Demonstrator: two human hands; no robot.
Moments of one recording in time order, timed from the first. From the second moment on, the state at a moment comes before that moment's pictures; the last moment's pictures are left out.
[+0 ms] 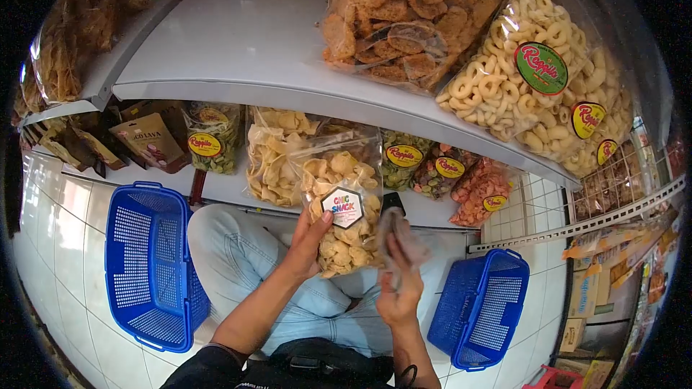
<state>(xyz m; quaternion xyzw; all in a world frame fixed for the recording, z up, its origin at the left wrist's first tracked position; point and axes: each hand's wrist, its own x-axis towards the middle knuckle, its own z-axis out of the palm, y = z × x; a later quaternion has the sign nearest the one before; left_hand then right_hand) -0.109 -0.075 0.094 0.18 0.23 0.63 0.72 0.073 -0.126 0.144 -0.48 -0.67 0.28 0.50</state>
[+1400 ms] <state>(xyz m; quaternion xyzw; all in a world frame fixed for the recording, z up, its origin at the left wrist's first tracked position) -0.131 -0.068 0.109 0.02 0.25 0.51 0.82 0.036 -0.115 0.184 -0.38 -0.92 0.06 0.08</state>
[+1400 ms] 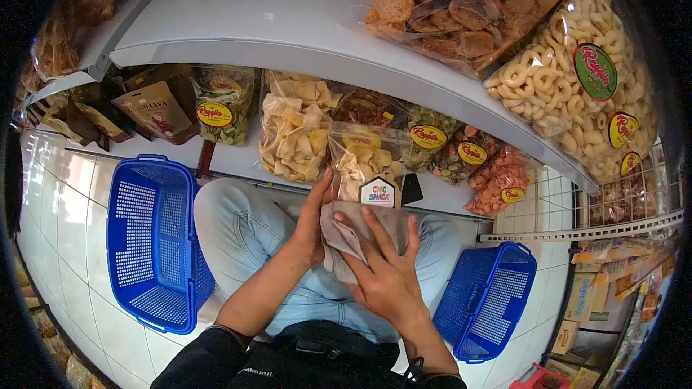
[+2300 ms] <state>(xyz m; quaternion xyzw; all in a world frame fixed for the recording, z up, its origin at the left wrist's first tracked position) -0.132 -0.066 0.100 0.06 0.16 0.59 0.79 0.058 -0.143 0.168 -0.38 -0.87 0.16 0.29</state>
